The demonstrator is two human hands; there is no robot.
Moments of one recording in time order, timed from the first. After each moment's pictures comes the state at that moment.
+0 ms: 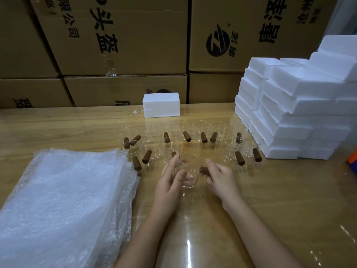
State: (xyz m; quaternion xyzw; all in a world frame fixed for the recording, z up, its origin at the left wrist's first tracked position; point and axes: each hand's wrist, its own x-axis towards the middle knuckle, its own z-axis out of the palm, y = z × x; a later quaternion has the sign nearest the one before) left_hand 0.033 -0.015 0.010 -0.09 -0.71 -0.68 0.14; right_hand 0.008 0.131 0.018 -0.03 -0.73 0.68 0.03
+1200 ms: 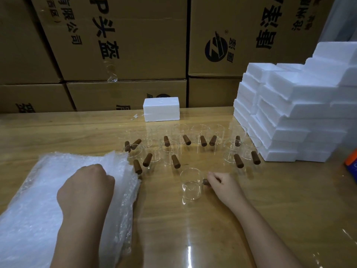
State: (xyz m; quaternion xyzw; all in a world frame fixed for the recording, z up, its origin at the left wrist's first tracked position) left_hand 0.080 -0.111 0.121 0.28 -0.95 -0.09 0.12; right_hand 0.000 0.158 -0.002 0.03 -0.88 0.47 0.04
